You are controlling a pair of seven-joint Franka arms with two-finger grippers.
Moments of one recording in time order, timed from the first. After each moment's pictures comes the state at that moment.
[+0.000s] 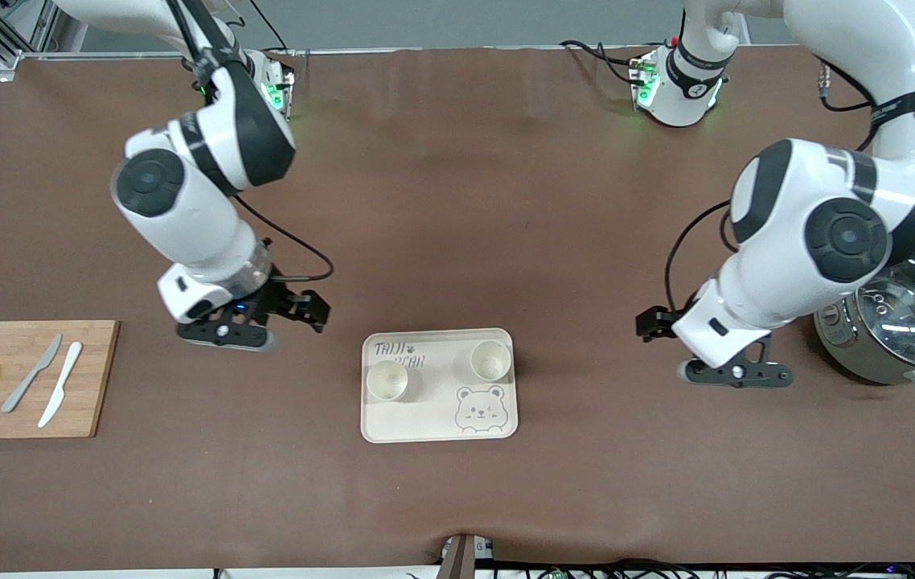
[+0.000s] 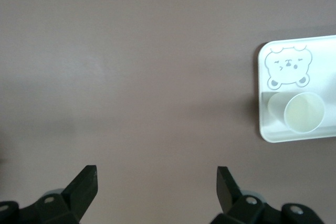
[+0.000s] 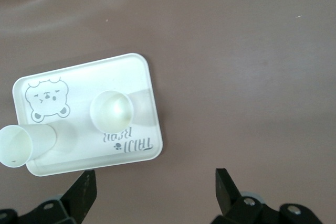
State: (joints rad) left arm -0.29 0.50 -0.04 -1.29 -0.02 1.79 -0.28; right arm 0.33 0.37 0.10 -1.59 -0.01 2.12 0.57
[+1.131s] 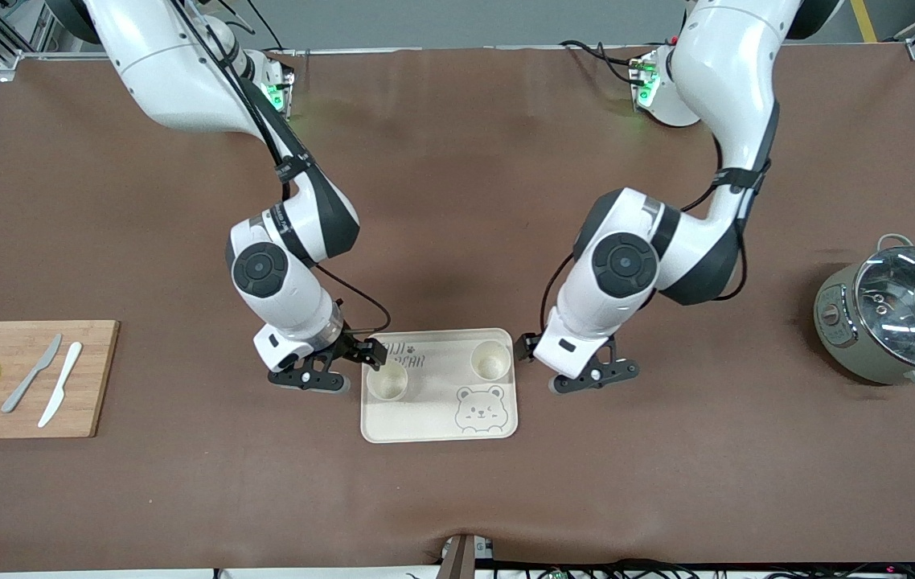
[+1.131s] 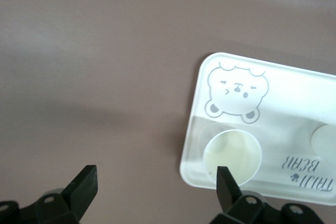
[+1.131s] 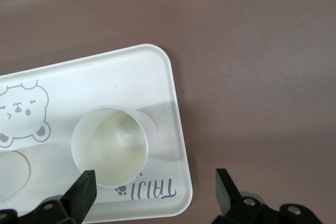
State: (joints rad) left arm -0.49 0.70 -0.04 -1.29 -0.02 2.08 -0.75; right arm 0.38 0.65 0.09 -1.55 -0.01 2.39 0.58
